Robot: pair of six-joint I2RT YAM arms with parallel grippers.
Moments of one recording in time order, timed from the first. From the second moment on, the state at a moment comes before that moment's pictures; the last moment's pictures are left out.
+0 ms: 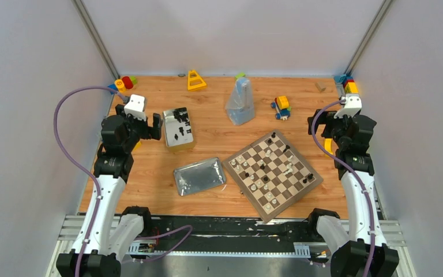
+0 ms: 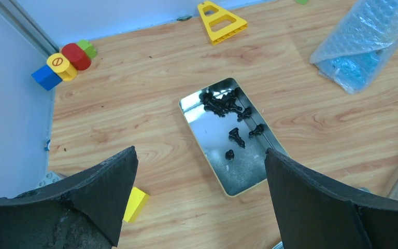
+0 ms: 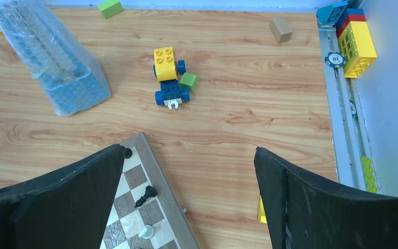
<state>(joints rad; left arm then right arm) -0.02 0.82 0.79 -0.20 0.19 0.14 -0.19 0.90 0.76 -0.12 -0.29 -0.01</state>
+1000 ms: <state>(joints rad) -0.19 0.94 0.88 -0.50 0.42 0.45 -0.19 0.89 0.76 -0.14 -0.44 -0.04</state>
